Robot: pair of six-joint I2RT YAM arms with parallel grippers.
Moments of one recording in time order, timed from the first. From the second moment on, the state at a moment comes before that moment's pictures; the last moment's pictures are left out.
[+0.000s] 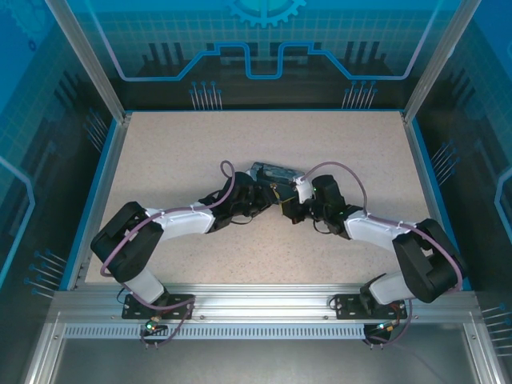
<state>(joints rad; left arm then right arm) -0.69 1.64 0.82 0.25 0.18 -1.19 0.49 1.42 0.59 0.19 -0.42 0.21</state>
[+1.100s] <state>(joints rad) -0.49 1.60 0.82 0.17 0.36 -1.22 0.94 1.13 0.47 0.11 0.47 -0.35</state>
